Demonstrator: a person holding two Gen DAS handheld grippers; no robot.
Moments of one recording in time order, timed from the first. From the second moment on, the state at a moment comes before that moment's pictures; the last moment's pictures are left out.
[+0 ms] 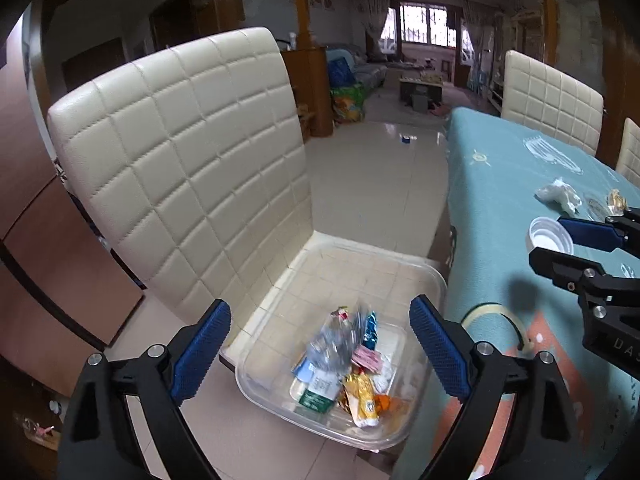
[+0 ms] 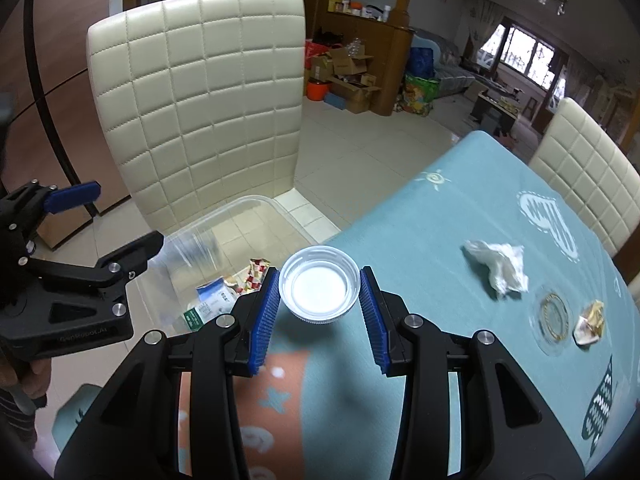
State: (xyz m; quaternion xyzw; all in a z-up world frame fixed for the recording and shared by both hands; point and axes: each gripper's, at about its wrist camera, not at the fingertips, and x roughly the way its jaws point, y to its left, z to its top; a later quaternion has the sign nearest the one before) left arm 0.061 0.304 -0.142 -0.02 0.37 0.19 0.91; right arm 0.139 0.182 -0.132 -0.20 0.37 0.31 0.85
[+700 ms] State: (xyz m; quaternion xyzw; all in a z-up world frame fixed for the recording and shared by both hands) left arm 0.061 0.286 -0.130 -0.01 0.38 0.20 0.90; right arm 0.148 0.142 -0.125 -0.15 0.38 0.29 0.87
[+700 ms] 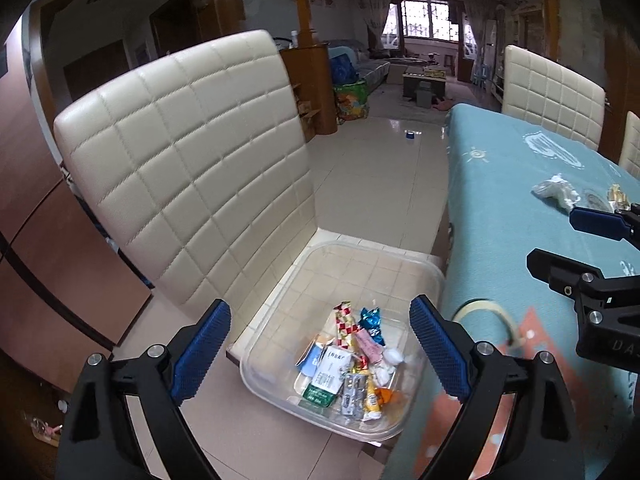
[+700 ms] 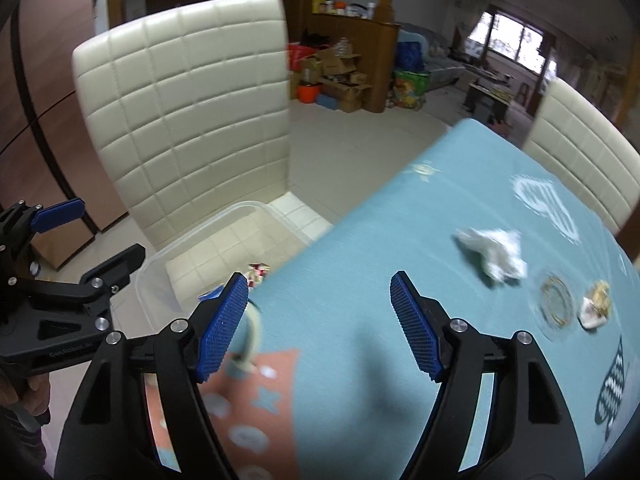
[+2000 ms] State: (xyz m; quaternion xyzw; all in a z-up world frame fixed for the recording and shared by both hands) left arm 0.152 -0.004 -0.105 0.10 0.38 0.01 0.92; right arm 0.164 -0.245 -0.128 -0.01 0.40 -0.03 0.92
